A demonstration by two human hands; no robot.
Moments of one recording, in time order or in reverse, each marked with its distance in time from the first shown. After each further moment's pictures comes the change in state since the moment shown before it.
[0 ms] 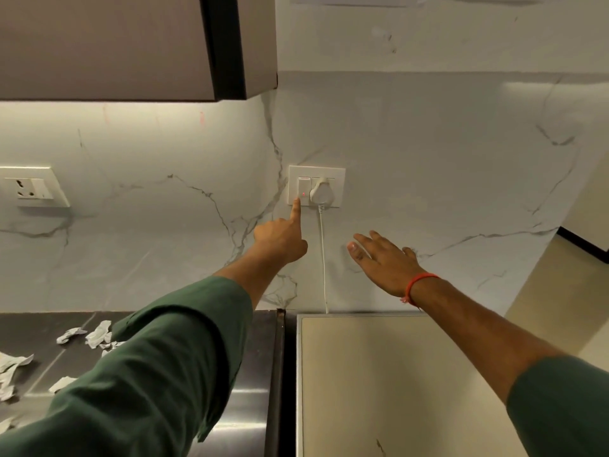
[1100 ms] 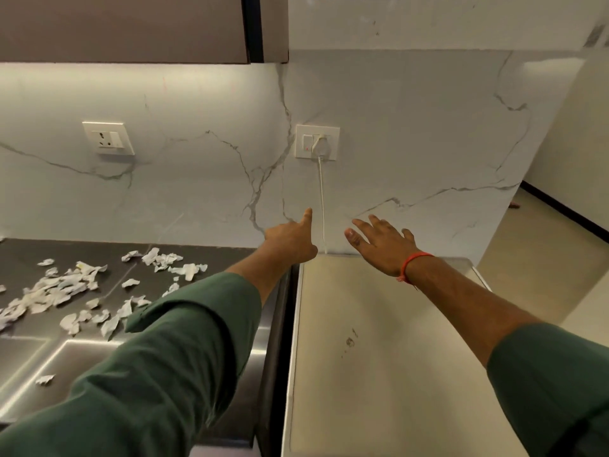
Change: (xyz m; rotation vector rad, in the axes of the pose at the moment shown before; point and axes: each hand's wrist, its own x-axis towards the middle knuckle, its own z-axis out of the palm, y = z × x) left_hand -0.208 0.055 0.009 -0.010 -0.115 -0.040; right_hand -0.174 0.005 0.010 -0.110 -0.031 -0.078
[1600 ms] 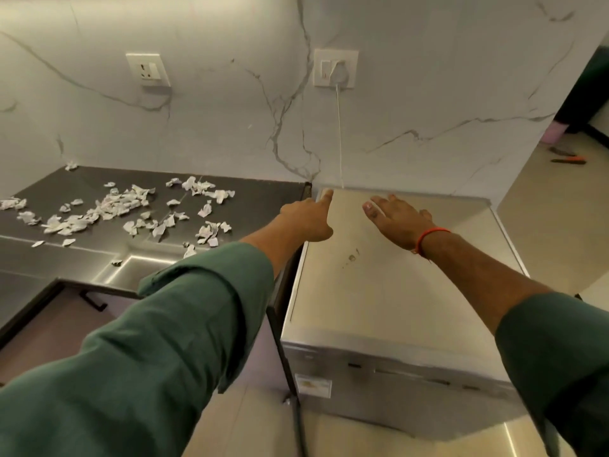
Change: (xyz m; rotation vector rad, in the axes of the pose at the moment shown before) left_hand -0.138 0.055 0.047 0.034 -0.149 -0.022; right_hand -0.113 0.041 0.048 0.104 -0.117 -0.020
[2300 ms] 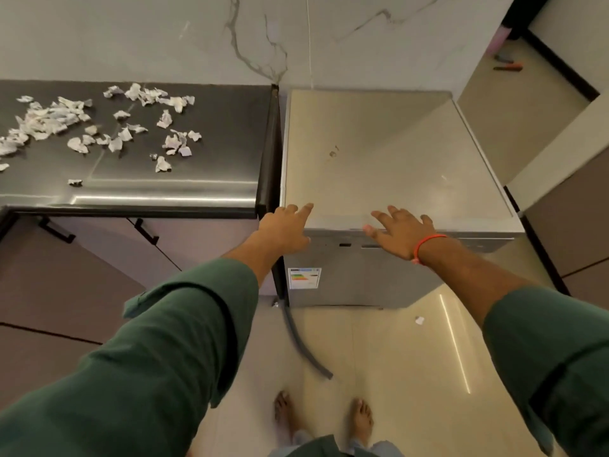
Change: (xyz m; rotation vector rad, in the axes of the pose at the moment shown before) left_hand -0.156 -0.031 0.162 -0.041 -0.208 0.209; right_hand -0.190 0.019 0.144 -0.236 -0.302 0.194
